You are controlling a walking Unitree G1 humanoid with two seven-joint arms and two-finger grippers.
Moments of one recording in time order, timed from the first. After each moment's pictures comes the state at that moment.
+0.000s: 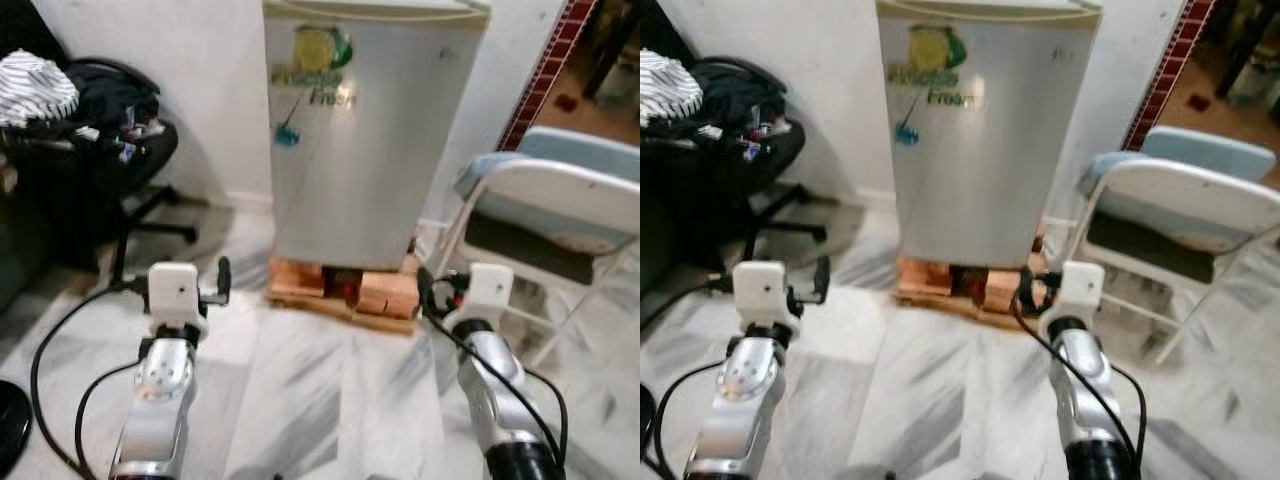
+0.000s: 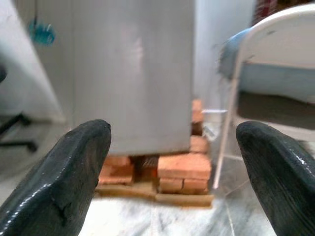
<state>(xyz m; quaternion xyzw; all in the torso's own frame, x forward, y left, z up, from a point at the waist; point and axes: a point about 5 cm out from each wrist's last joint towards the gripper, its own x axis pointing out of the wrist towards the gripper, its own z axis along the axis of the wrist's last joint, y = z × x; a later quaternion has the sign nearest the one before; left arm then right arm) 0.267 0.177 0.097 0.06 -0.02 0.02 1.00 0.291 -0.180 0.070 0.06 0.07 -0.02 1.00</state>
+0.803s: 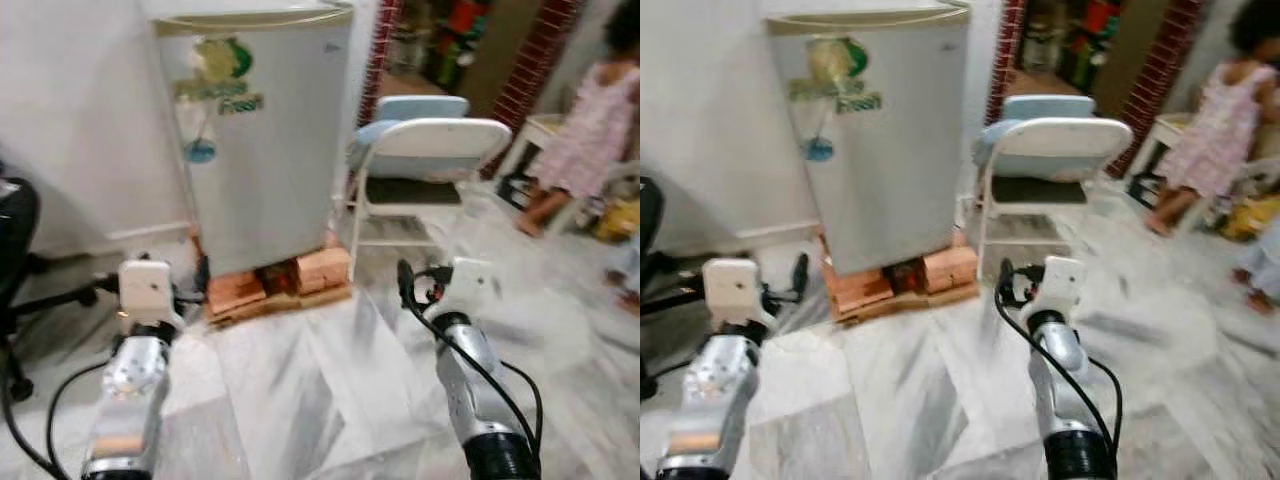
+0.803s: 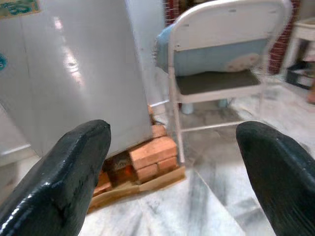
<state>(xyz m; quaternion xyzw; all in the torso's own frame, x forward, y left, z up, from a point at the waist) 0.263 0.199 0.094 0.04 -0.01 0.03 1.00 0.295 -0.164 0.073 0.09 0.06 -0.01 0.99</state>
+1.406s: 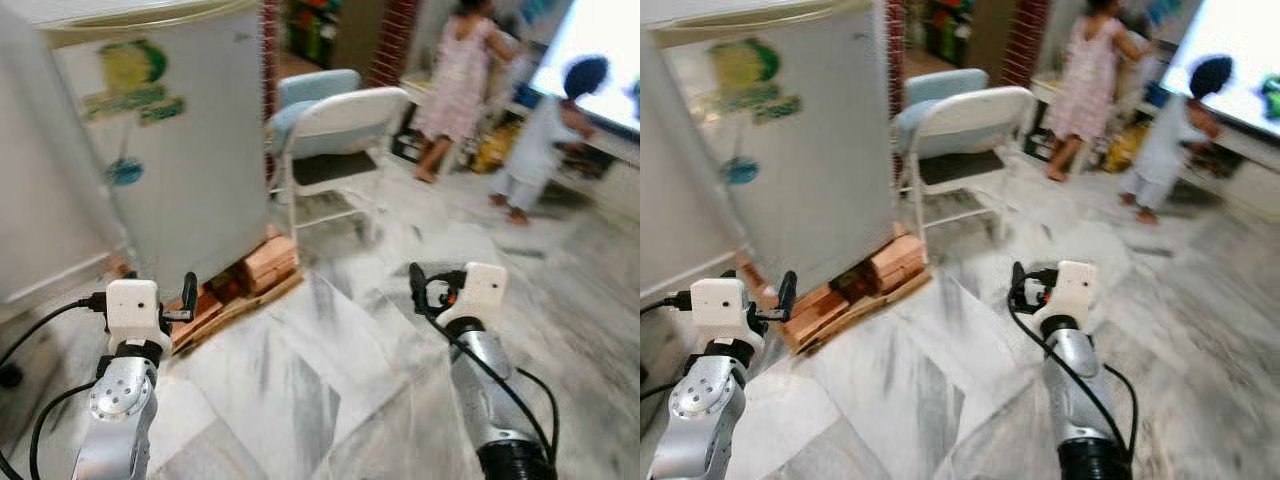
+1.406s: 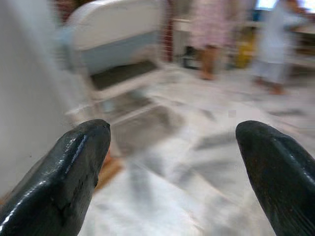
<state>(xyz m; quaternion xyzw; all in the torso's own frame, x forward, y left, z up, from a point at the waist) 0.249 0.191 0.080 0.03 0.02 0.01 1.00 0.283 -0.199 0.067 0.08 0.07 -0.05 0.99</state>
